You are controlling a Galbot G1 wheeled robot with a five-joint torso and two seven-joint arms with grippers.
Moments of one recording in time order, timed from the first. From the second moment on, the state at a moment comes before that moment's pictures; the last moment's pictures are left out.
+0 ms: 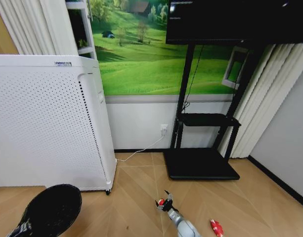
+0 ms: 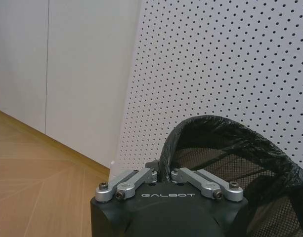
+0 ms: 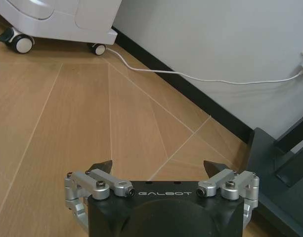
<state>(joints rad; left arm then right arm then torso) 1.82 -1.44 -1.20 -1.95 -0.70 0.07 0.10 -1.12 1.29 0.11 1.13 -0.30 0.16 0.01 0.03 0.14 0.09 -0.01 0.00</state>
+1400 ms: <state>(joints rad) 1.82 -1.45 -1.17 -2.00 -0.70 0.08 0.10 -1.01 1.35 0.10 0.82 -0.43 0.16 0.02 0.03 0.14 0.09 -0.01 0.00</state>
